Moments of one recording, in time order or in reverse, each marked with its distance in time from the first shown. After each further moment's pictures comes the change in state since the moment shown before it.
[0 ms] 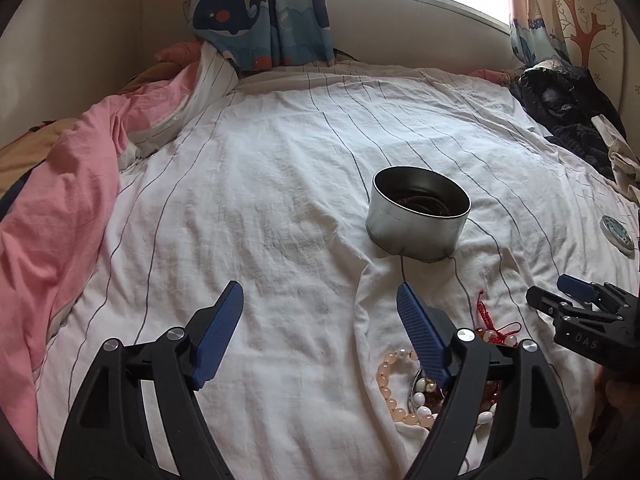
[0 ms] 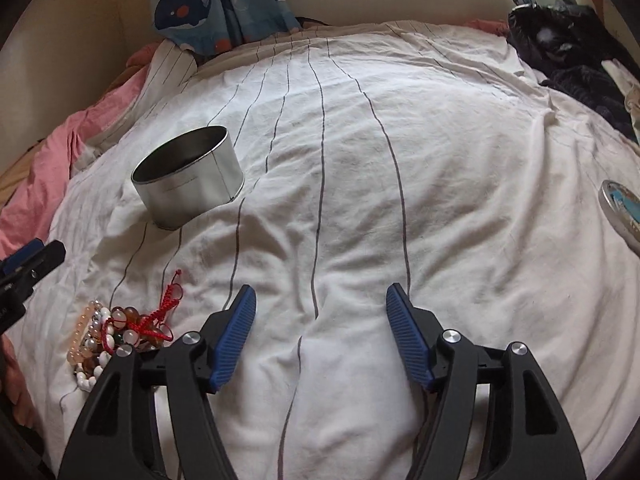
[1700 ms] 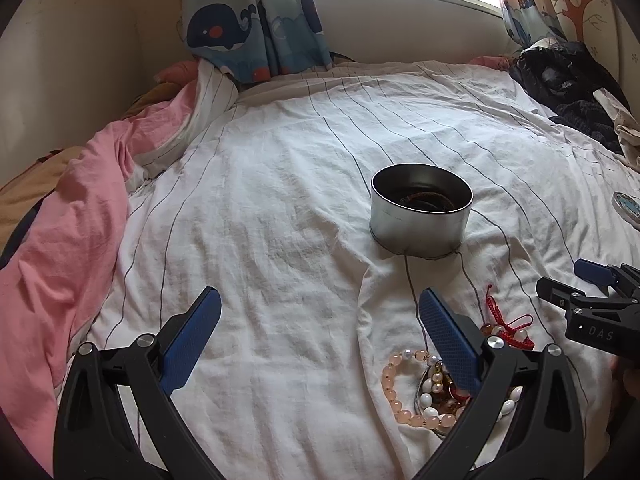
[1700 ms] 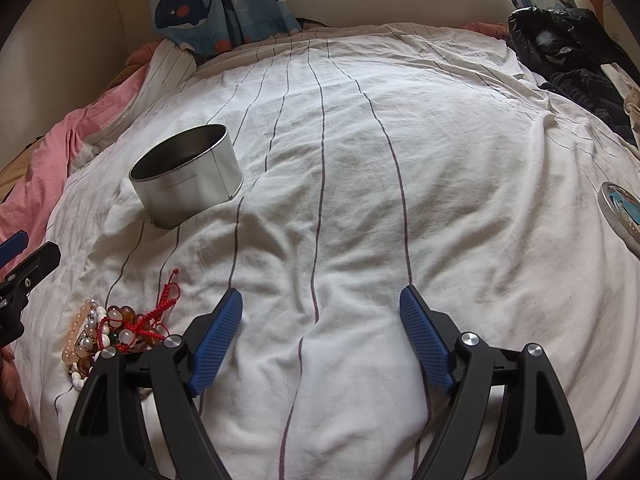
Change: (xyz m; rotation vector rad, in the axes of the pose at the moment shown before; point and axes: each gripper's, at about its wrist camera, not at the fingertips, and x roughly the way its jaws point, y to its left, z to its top) left arm 0.001 -0.011 0.003 0.084 -0.010 0.064; right arm 0.003 -0.001 0.002 0.016 0.000 0.010
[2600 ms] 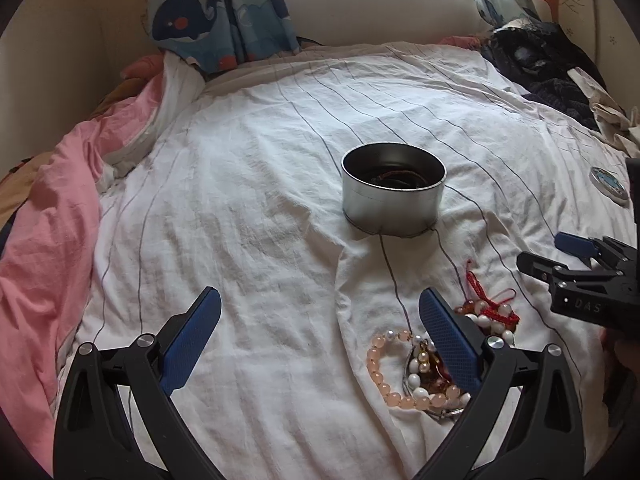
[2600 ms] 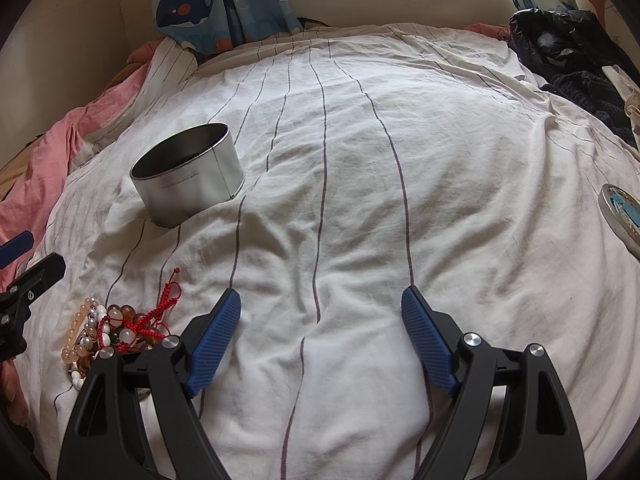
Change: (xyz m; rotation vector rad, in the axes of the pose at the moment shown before) left arm 0.004 0.005 0.001 0.069 0.074 -0.133; right arm 0.000 0.001 0.000 0.001 0.000 0.004
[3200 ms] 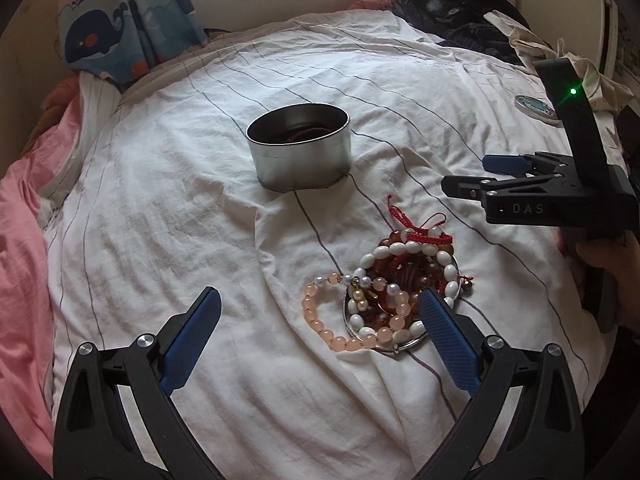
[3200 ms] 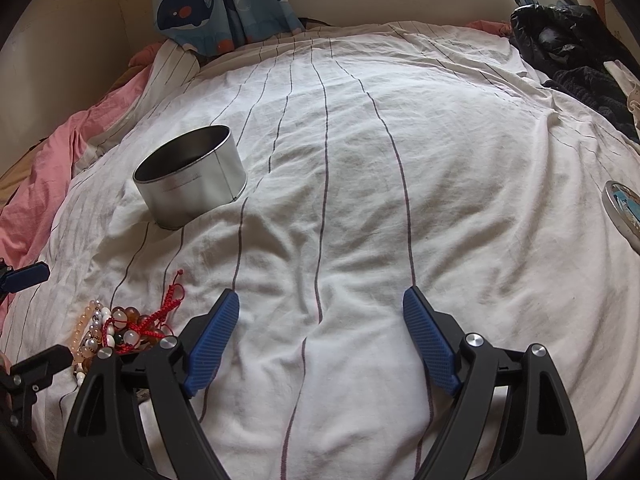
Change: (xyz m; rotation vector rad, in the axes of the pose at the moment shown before) left arm -0.008 -0.026 -0.021 0.235 0.073 -0.199; right arm 0.001 -0.002 0.001 0.004 0.001 0.014
